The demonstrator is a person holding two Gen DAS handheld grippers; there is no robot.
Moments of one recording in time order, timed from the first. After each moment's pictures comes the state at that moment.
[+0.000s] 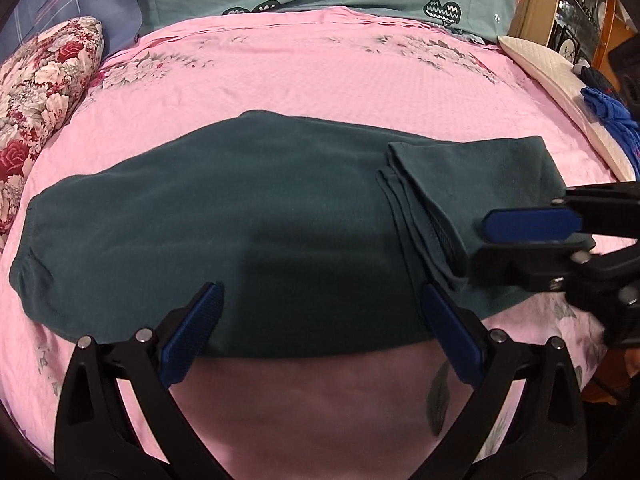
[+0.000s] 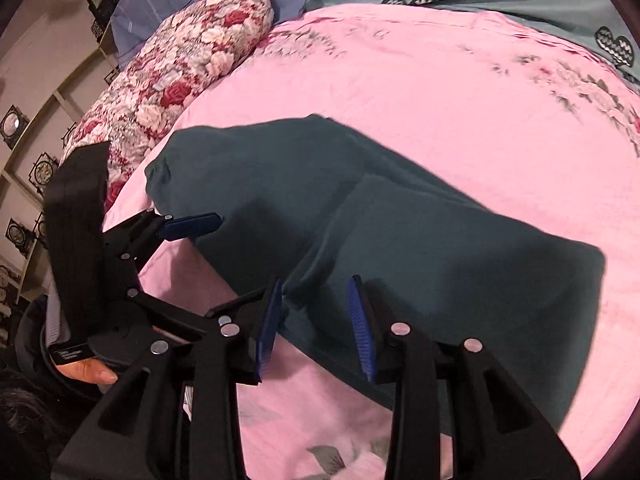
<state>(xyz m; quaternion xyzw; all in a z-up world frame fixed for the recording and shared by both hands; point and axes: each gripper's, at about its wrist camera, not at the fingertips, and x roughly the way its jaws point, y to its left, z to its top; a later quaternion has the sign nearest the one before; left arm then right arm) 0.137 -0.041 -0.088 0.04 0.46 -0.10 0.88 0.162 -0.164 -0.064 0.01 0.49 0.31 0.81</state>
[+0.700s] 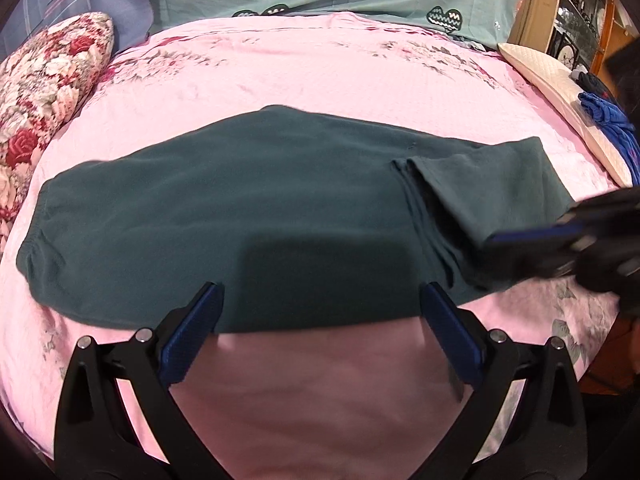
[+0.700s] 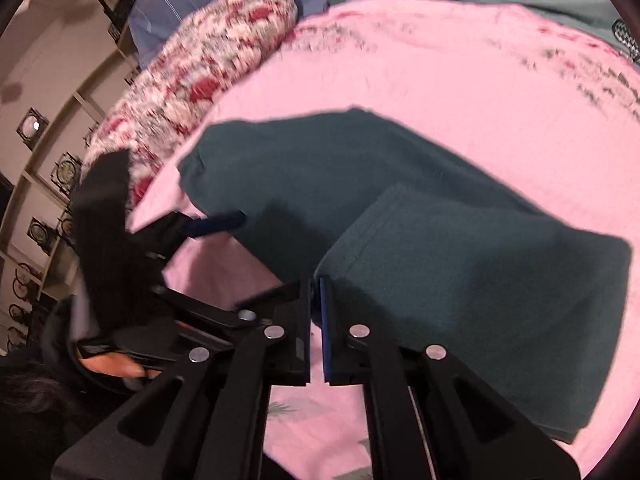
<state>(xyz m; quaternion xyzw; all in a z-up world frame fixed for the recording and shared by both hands) 0.121 -0.020 -0.088 0.03 0.45 -0.10 0.89 0.144 -0.148 -0.070 0.03 0.50 0.34 0.79</state>
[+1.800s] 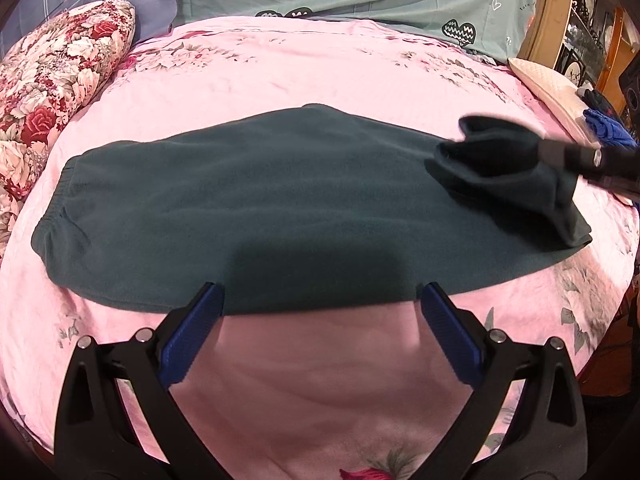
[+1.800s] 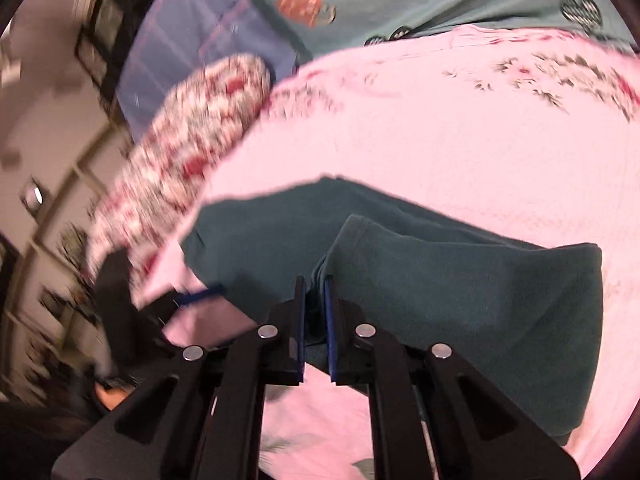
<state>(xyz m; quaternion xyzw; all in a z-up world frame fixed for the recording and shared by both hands) 0.113 0.010 -0.086 0.01 0.44 -0.09 0.89 0.159 -0.200 -0.039 0.16 0.42 0.31 0.84</state>
